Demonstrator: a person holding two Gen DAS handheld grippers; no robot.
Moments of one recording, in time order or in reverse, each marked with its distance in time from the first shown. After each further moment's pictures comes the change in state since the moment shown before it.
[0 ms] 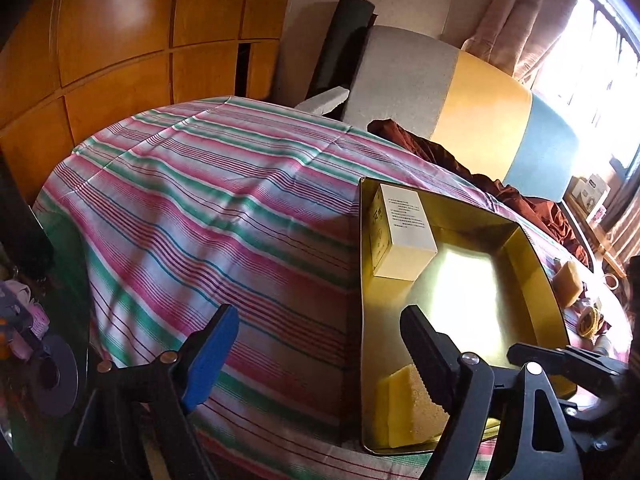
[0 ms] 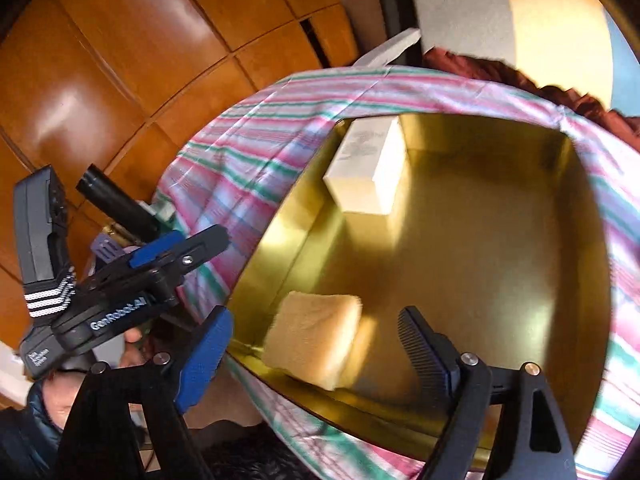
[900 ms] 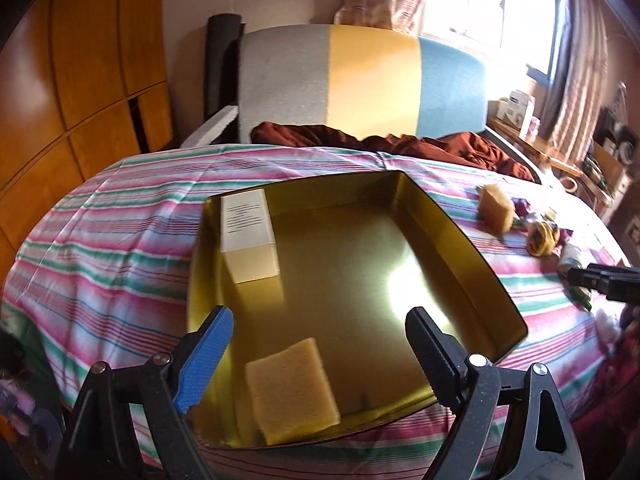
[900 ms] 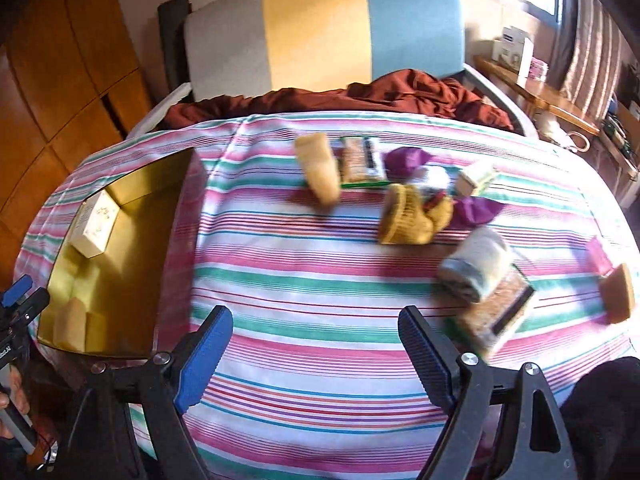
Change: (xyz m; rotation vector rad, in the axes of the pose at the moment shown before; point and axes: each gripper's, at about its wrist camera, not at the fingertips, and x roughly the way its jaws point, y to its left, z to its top) left arm -0.015 -0.129 -0.023 0.377 -0.008 -0.151; right arm -0.169 -0.175 -0.090 0.365 -0.134 -0.572
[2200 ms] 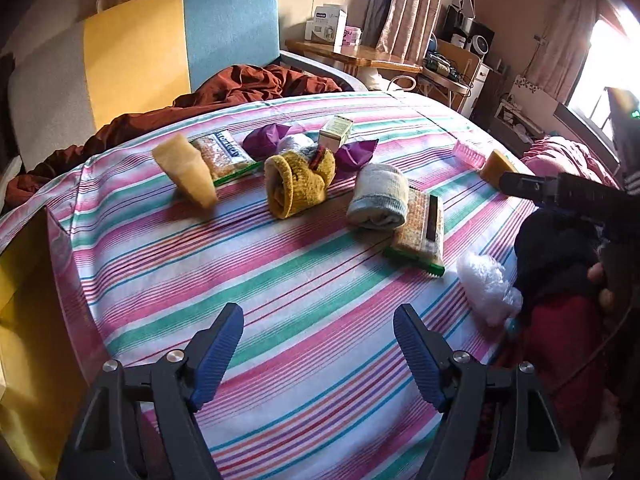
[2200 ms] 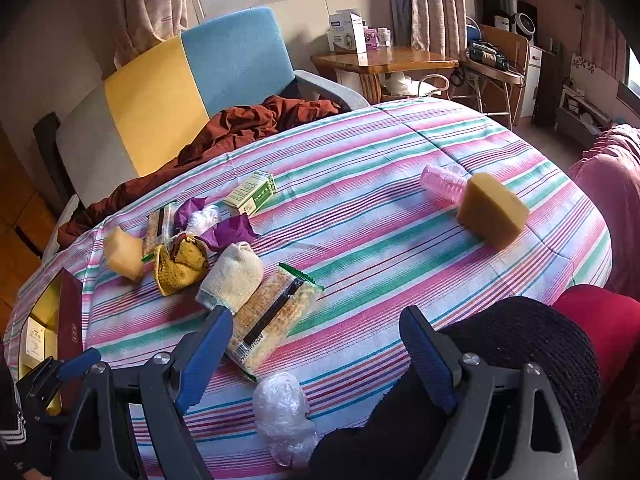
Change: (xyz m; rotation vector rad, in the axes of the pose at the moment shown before) left arm 0.076 -0.282 0.015 0.377 0.190 -0.483; right arm -0.046 -0.183 -0.031 0.436 -0.134 -0.210
